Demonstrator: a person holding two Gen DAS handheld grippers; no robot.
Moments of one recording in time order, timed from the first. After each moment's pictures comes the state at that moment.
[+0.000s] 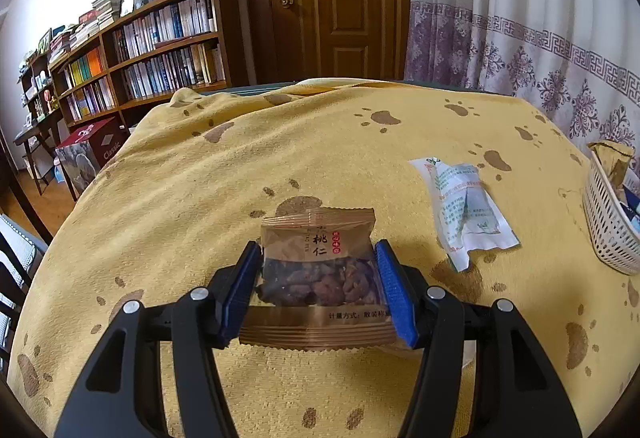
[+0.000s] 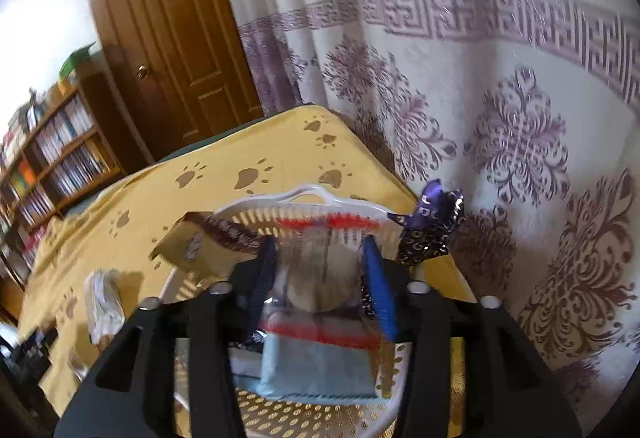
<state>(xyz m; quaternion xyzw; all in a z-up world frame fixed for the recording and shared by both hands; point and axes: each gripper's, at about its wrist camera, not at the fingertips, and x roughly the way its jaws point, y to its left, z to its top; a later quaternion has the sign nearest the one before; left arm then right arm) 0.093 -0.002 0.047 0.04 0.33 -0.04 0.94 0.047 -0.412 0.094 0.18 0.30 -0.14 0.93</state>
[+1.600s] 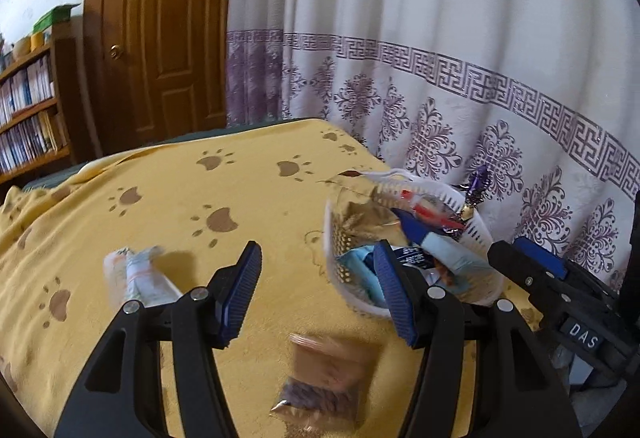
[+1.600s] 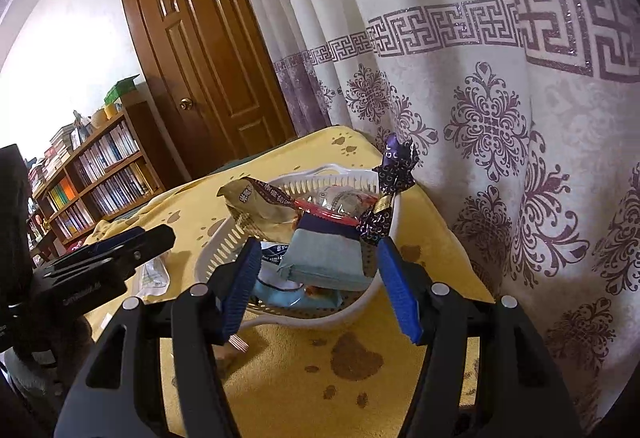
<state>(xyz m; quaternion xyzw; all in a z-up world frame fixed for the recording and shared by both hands) 0.055 -0.211 0.105 0.06 0.28 -0.30 0.91 -0.052 -0.391 0.087 0.19 0.21 -0.08 0.96</state>
